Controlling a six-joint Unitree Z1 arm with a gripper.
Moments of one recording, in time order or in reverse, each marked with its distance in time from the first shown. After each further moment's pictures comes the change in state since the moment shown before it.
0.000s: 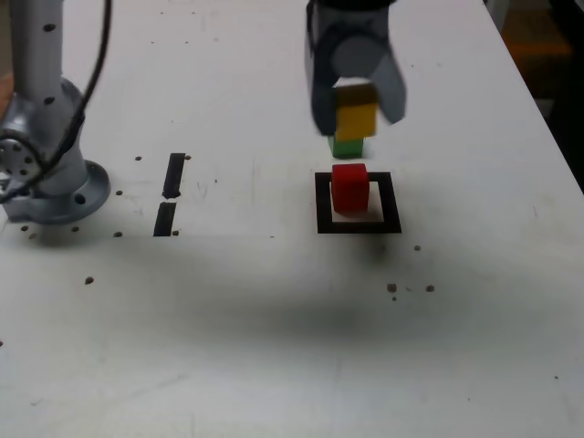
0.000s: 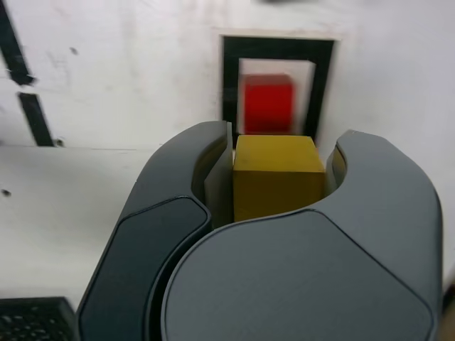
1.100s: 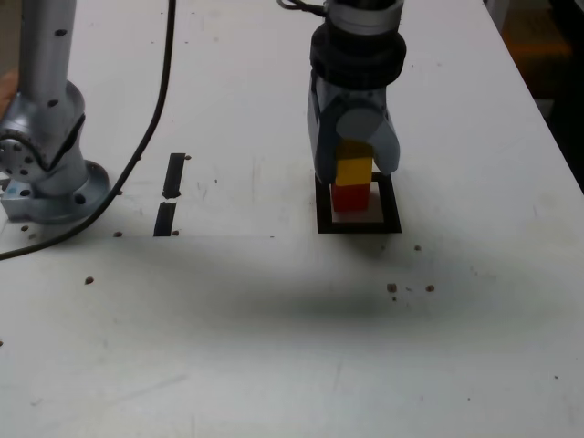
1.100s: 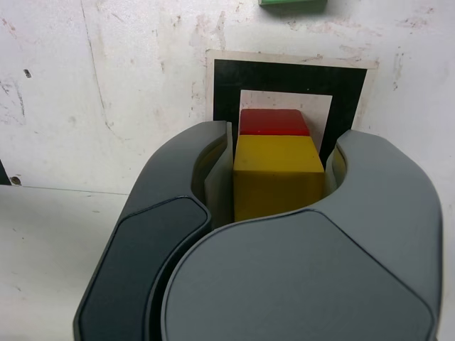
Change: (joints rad) arm 0.004 0.058 0.190 -0.233 0.023 -0.019
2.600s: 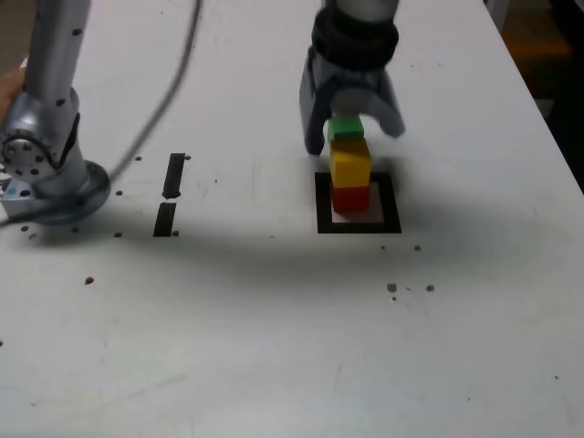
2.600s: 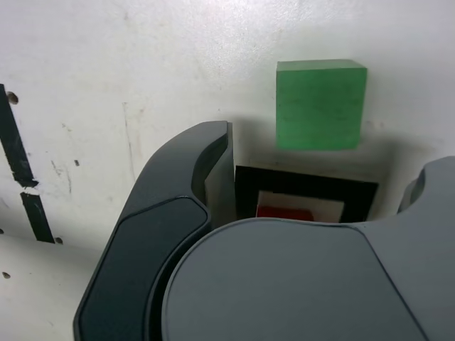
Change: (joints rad) arm 0.166 0.092 -0.039 0.063 0.041 0.160
